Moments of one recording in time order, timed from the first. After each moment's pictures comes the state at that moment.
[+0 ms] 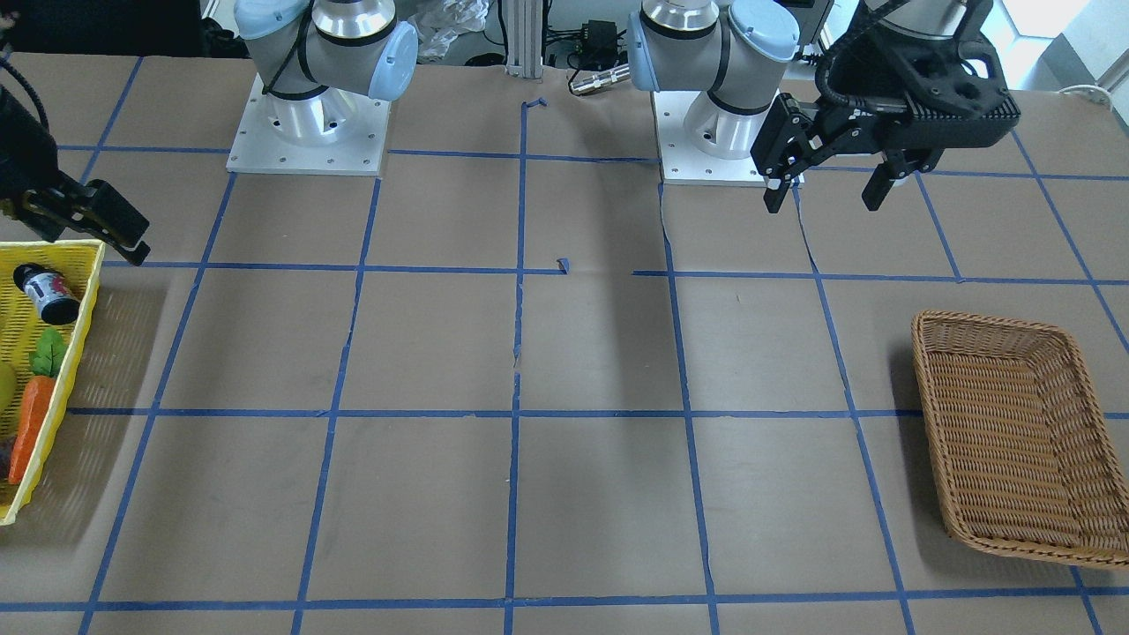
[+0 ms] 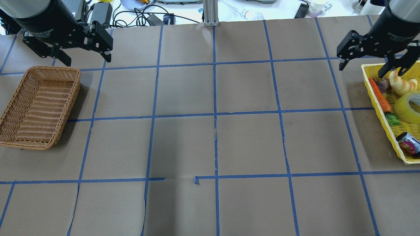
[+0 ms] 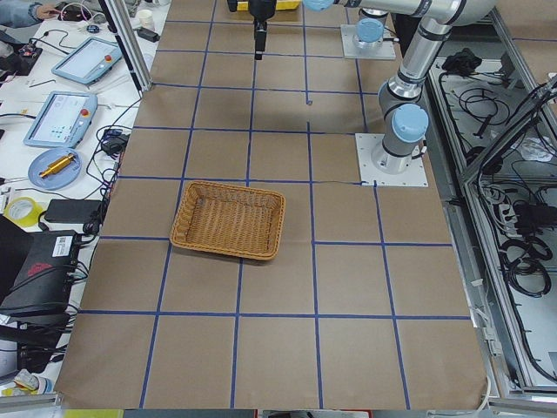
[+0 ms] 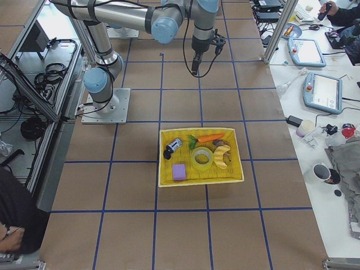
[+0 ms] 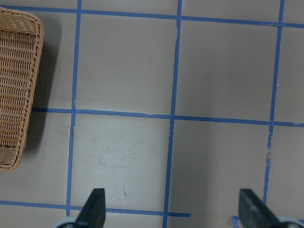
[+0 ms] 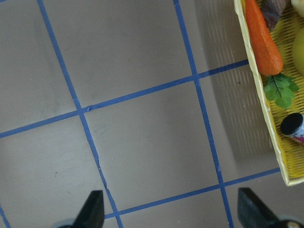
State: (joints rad) left arm -1.52 -1.53 -1.48 -1.58 1.57 -0.02; right arm 1.24 -1.54 1.58 -1.57 -1.57 -0.06
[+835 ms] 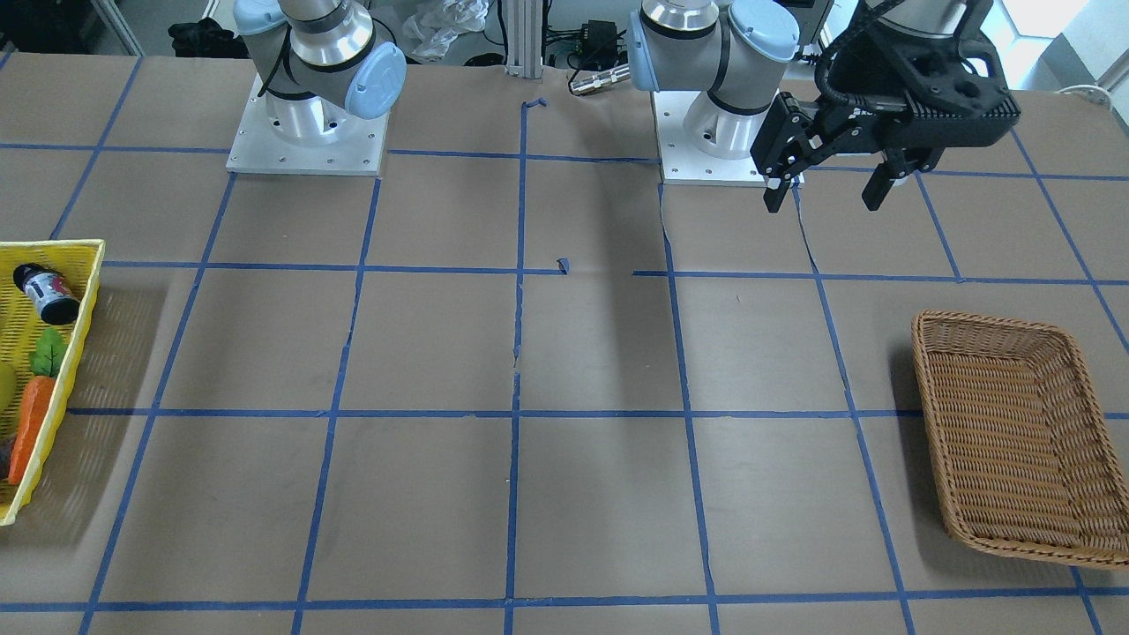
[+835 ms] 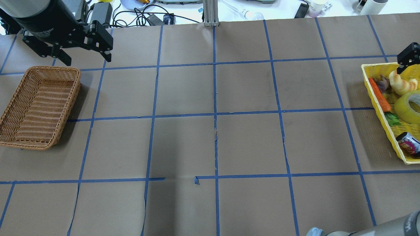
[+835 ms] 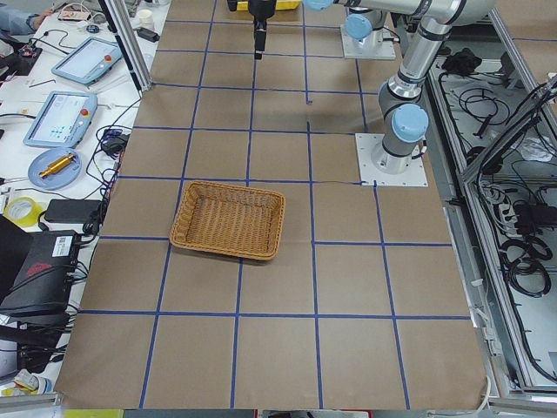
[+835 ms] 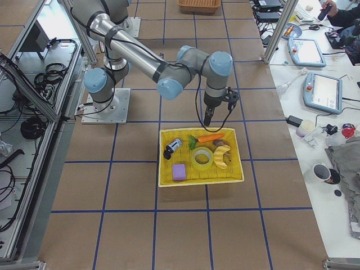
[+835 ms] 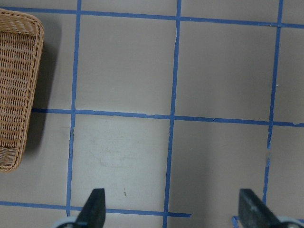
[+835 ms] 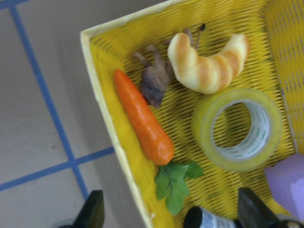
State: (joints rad) left arm -1.52 -1.53 -1.48 -1.58 1.57 -0.02; right arm 0.96 -1.26 1.58 -1.94 -1.66 -0.28
